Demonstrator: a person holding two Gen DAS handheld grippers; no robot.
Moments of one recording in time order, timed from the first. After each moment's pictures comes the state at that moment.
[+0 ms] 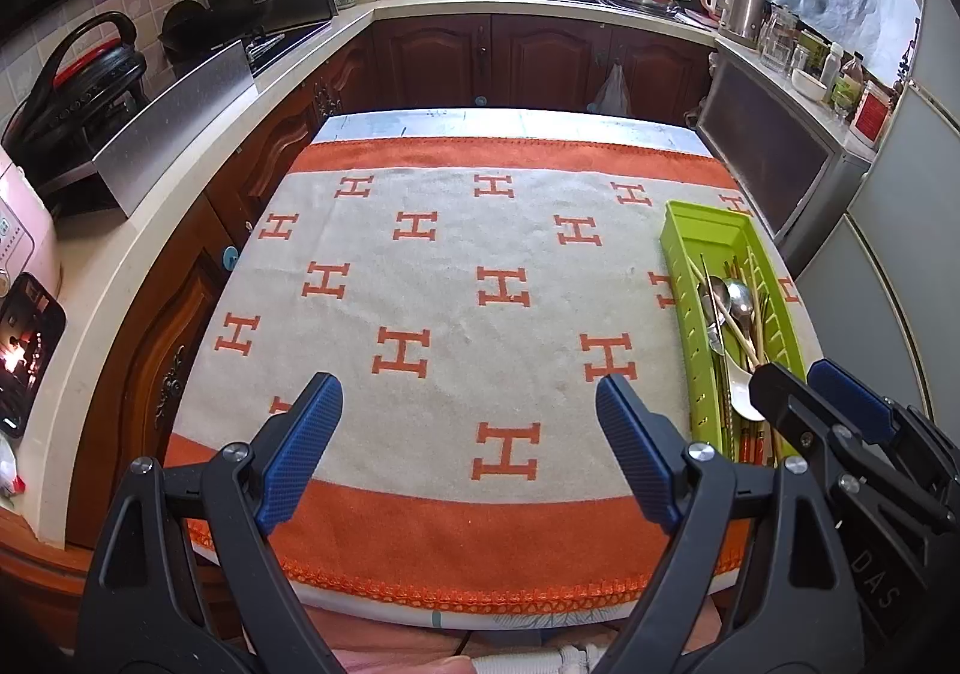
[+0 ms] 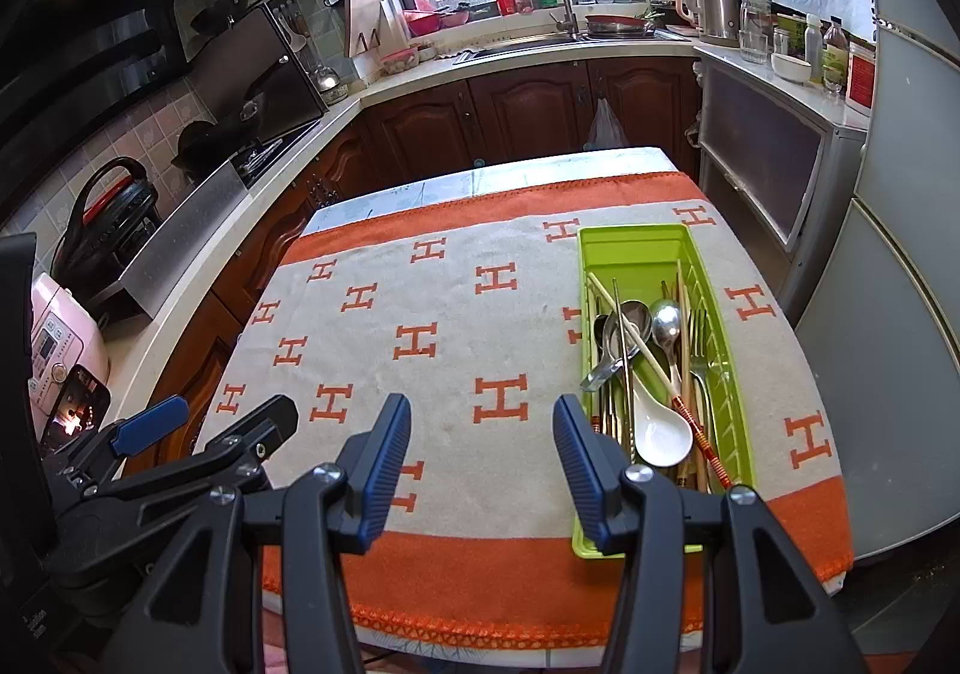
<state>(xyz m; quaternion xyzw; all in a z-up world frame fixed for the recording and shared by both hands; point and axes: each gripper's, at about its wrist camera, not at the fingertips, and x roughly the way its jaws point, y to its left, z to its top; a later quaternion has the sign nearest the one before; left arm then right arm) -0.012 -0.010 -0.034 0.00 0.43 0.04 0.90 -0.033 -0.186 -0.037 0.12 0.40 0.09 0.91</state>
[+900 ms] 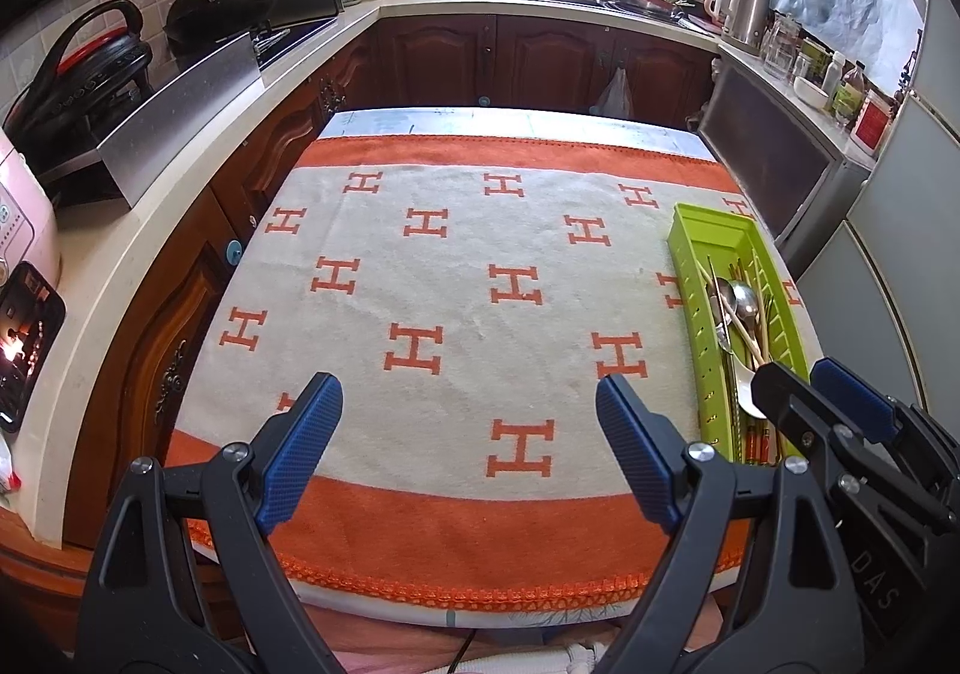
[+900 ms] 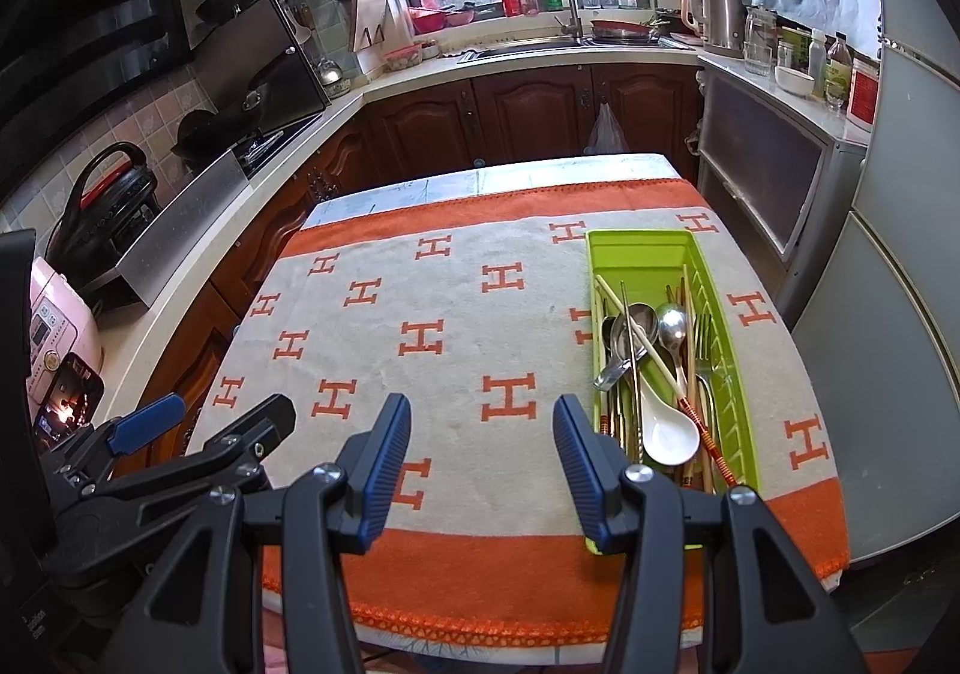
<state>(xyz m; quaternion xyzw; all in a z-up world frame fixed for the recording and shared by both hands) -0.015 0.001 -0.038 -0.01 0.43 0.04 0.90 -0.036 -0.183 -0.041 0.11 0.40 0.09 0.91</state>
